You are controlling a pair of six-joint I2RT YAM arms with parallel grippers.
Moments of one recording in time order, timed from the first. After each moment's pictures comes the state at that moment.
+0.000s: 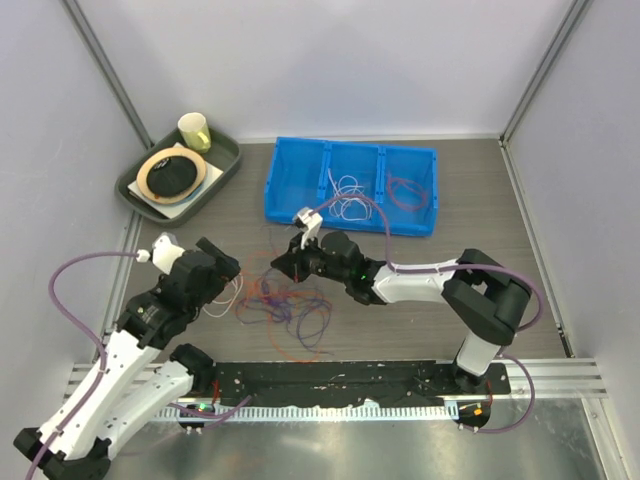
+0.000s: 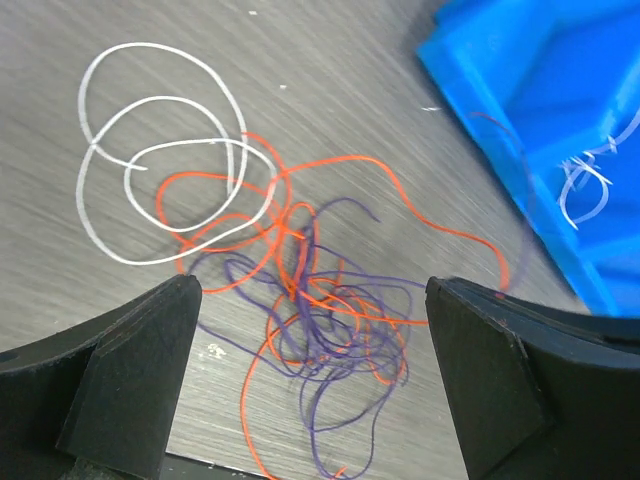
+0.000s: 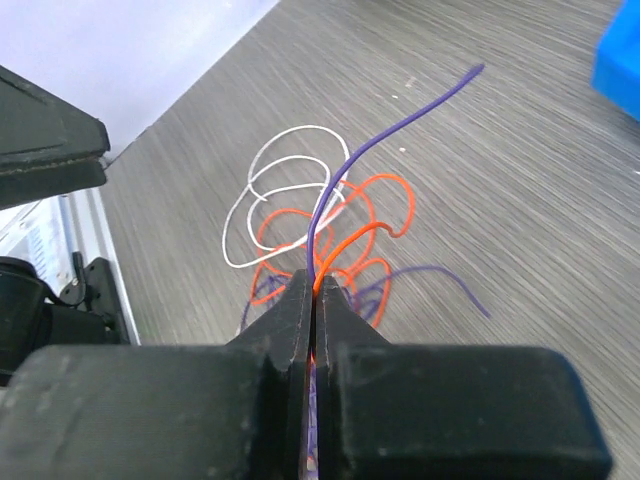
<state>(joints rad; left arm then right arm) -0.56 0.63 0.77 -0.89 -0.48 -1.13 0.98 1.72 0.88 0.65 -0.14 0.42</state>
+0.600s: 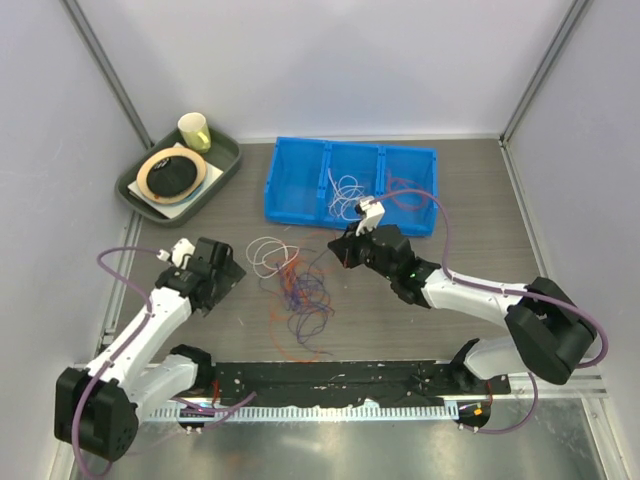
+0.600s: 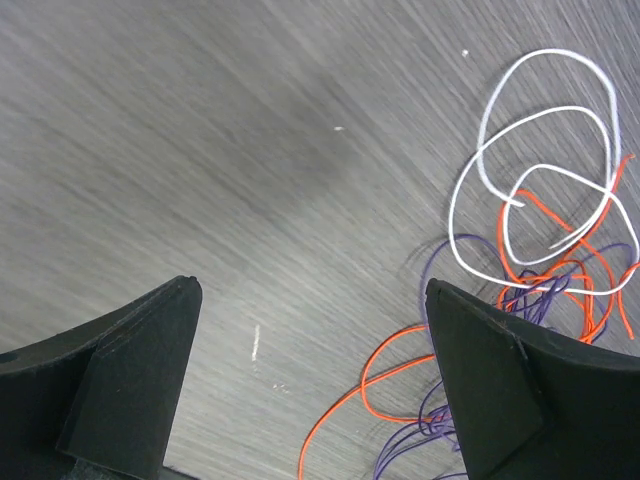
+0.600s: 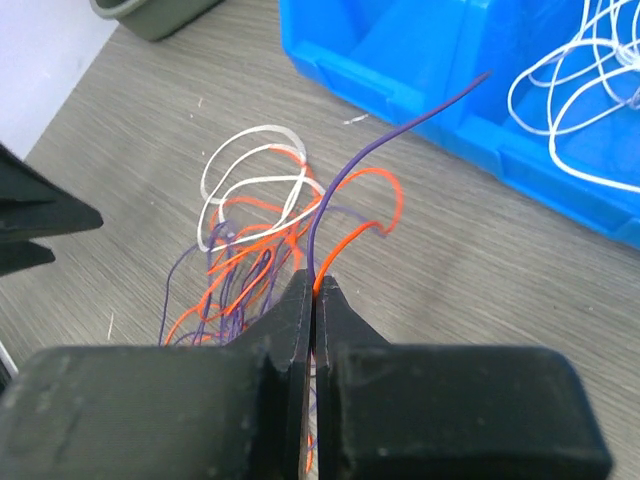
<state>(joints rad) -0.33 0.93 0.62 -0.79 -0.35 -1.10 0.77 1.36 0.64 0.45 0.02 0.41</state>
